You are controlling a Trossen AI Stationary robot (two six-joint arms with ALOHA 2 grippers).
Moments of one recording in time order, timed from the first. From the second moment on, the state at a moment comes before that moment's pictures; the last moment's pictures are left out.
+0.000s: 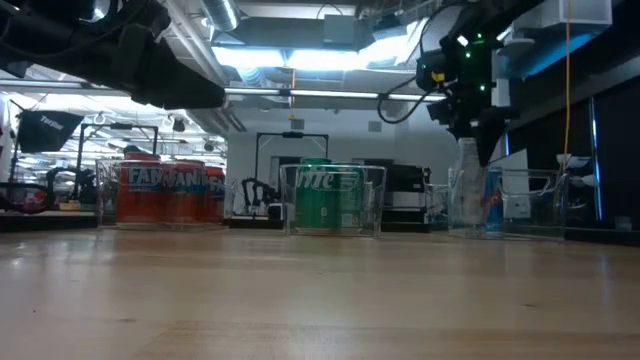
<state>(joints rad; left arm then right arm) -0.21 0.92 0.25 0.46 -0.61 0.07 -0.77 1.57 1.35 -1.19 0.19 -0.89</state>
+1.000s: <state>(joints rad) -0.21 0.92 0.25 0.47 -0.61 0.09 -0.81 1.59 1.31 -1.10 0.15 -0.97</state>
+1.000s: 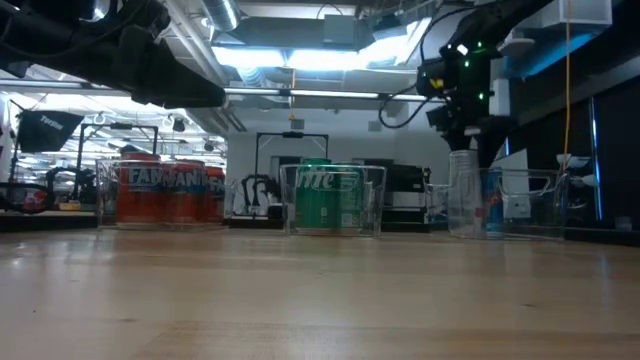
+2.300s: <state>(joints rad) -0.21 0.92 0.25 0.45 -0.61 0.05 0.58 1.37 1.62 -1.51 0.21 0.12</state>
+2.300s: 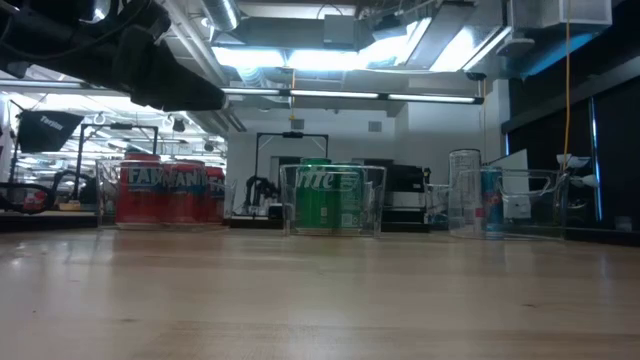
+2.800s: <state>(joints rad) -0.21 0.92 0.25 0.45 -0.61 0.05 0.97 1.54 1.62 -1.32 0.19 0.54</state>
